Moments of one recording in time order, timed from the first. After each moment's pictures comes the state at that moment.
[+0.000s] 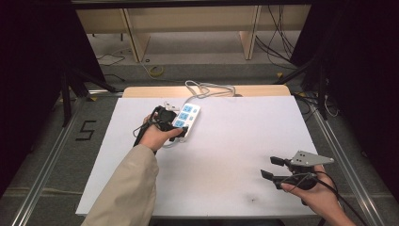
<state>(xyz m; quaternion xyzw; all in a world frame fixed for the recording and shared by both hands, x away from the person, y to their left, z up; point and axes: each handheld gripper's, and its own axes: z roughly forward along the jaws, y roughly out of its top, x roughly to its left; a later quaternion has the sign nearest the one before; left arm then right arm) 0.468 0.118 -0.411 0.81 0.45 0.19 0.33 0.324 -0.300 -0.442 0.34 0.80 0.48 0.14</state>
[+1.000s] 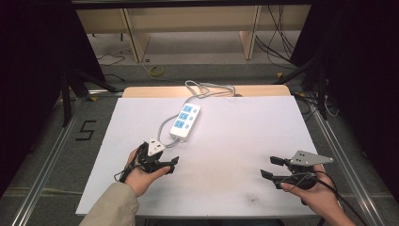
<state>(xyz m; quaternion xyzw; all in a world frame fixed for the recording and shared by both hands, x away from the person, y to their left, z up) 0.359 0.145 -0.451 0.80 0.41 0.22 0.38 0.325 -0.299 -0.443 0.34 0.80 0.48 0.14</state>
